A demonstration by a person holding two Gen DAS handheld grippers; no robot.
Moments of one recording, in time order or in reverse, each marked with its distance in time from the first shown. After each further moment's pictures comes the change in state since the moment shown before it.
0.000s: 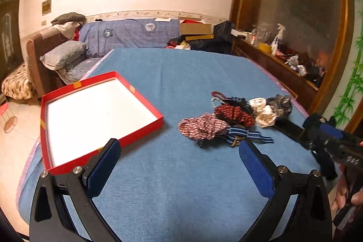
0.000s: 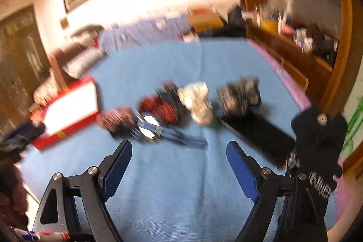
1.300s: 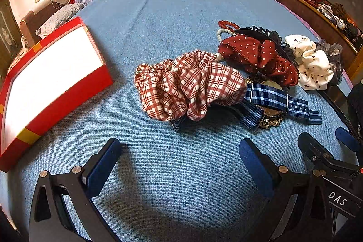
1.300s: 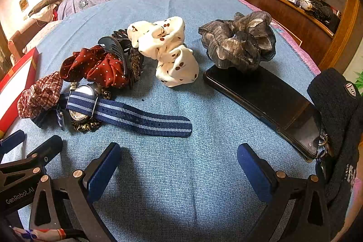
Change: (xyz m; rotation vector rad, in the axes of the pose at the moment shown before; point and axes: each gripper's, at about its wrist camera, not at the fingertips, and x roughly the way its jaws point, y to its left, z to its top) left arm 0.175 -0.059 -0.019 0.028 0.372 0.144; right arm 0.141 -0.012 -0.032 0.072 0.309 -0.243
